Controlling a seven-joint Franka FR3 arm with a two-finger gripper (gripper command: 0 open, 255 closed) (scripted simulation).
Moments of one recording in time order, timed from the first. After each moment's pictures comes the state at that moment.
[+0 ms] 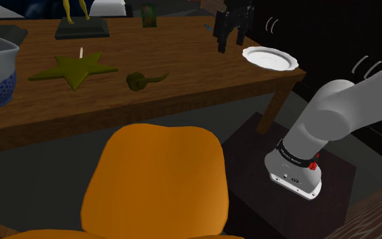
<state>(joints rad) 0.03 -0.64 0.19 -2.25 0.11 1.54 0.23</state>
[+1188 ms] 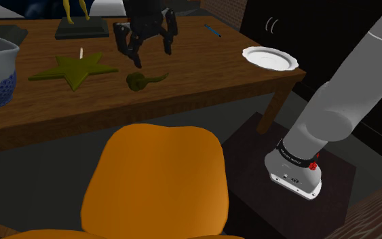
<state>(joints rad) 0.08 -0.05 0.62 -1.73 -0.07 1.59 0.77</state>
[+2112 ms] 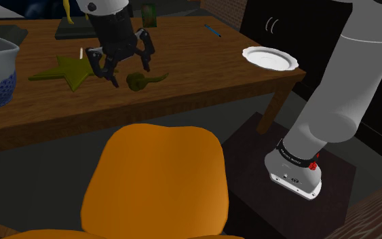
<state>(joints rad) 0.16 0.18 0.68 -1.60 -0.23 1.62 0.94</state>
